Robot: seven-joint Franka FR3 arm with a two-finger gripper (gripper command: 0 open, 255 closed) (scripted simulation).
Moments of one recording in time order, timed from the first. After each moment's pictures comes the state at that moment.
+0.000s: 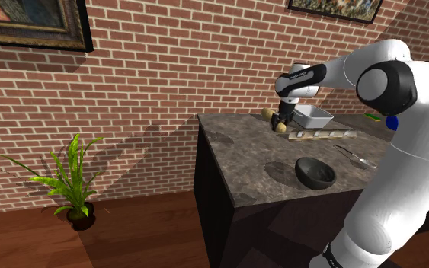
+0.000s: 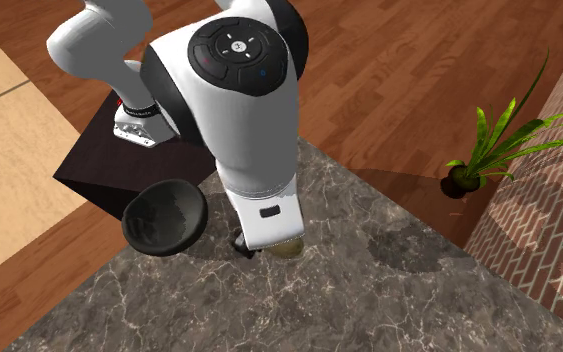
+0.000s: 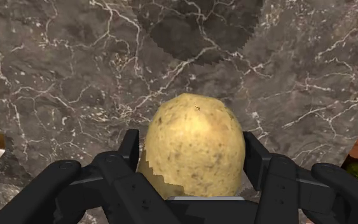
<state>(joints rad) -0.31 0.13 -0.38 -1.95 0.04 2.12 -0.36</state>
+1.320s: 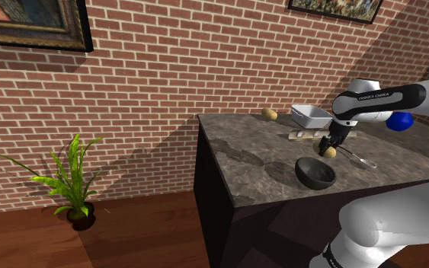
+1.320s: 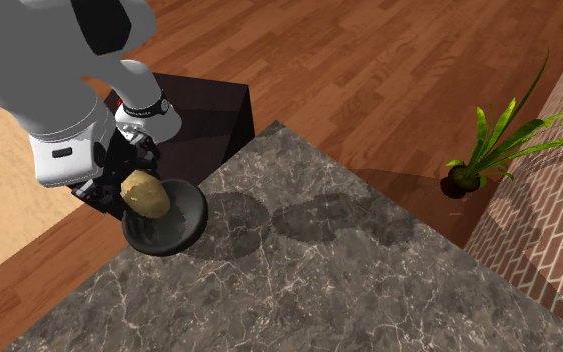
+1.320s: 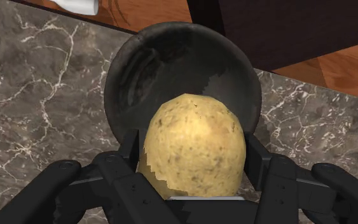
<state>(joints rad) -0.51 -0.52 -0.48 -2.57 -0.28 2.14 -0.45</state>
